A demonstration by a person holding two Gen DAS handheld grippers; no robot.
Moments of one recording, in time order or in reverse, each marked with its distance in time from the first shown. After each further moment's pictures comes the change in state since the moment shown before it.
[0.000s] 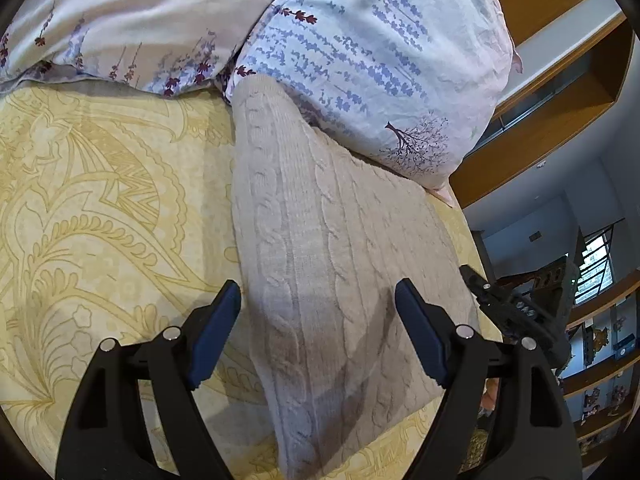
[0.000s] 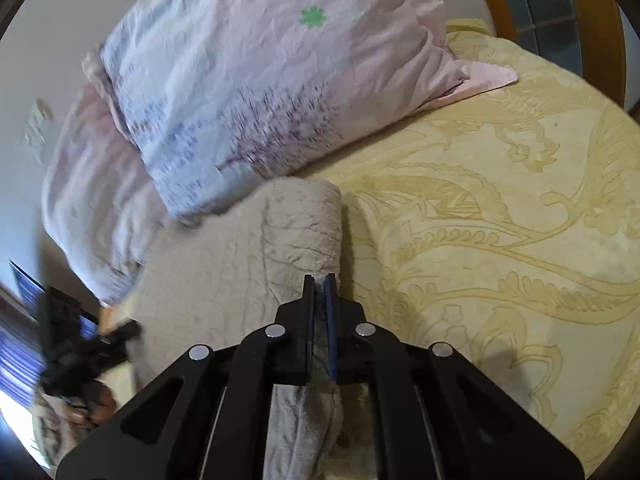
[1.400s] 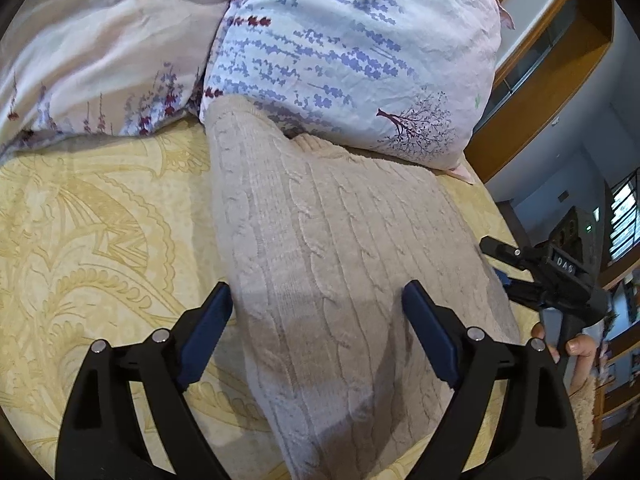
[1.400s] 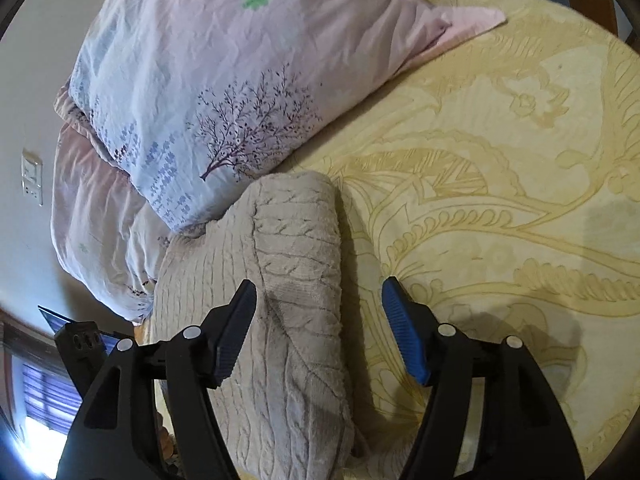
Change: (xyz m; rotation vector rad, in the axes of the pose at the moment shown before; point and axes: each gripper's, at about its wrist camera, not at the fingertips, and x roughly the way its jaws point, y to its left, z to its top) left arm 0.019 -0.023 0.009 0.160 0.014 0.110; right arm 0.032 -0.019 0.011 0.143 0.138 0.027
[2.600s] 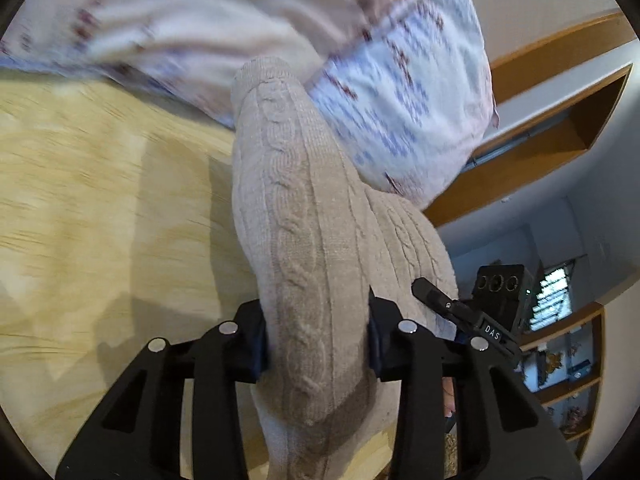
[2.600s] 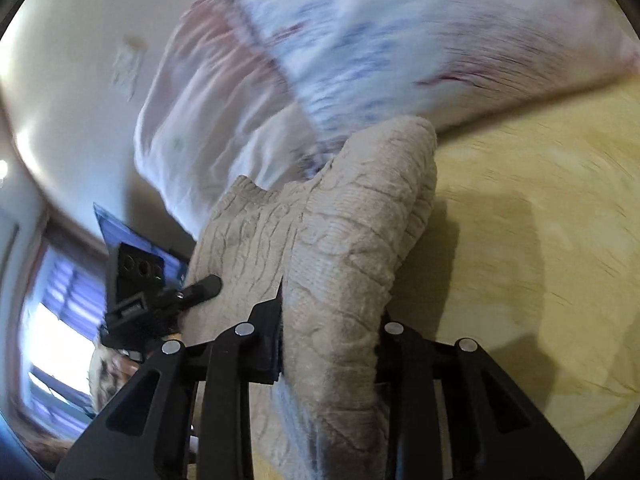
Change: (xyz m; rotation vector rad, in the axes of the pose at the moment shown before) left arm -0.103 0.108 -0.019 -0.263 -0.067 -0.238; right arm 0.047 0.140 -0.070 -0.377 0.077 0.255
